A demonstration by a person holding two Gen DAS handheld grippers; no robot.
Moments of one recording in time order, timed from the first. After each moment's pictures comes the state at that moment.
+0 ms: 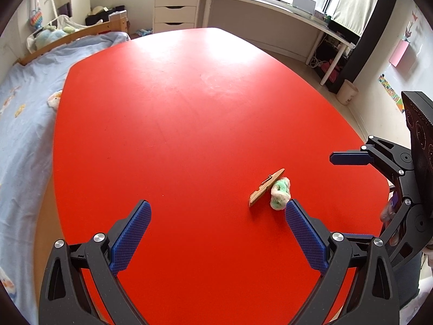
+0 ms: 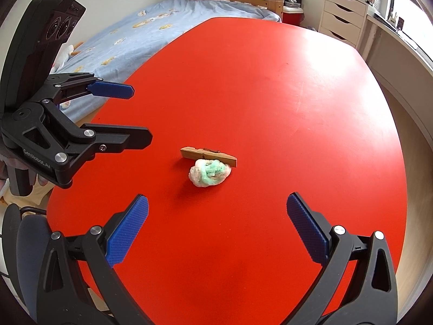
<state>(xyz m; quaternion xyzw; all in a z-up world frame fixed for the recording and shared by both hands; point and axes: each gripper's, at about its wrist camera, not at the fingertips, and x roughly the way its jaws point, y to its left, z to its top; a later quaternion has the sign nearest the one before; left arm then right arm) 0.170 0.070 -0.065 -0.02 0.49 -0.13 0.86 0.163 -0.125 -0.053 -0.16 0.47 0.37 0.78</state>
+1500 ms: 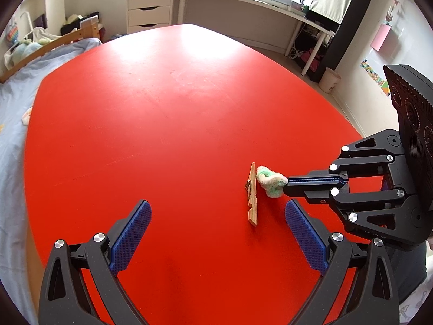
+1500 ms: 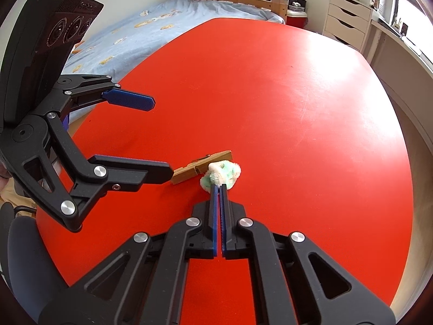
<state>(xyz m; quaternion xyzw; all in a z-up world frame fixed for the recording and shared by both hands) 0.184 0.049 -0.082 0.00 0.49 -0.19 0.85 0.177 -0.117 -0.063 -0.16 0.46 0.38 0.79</state>
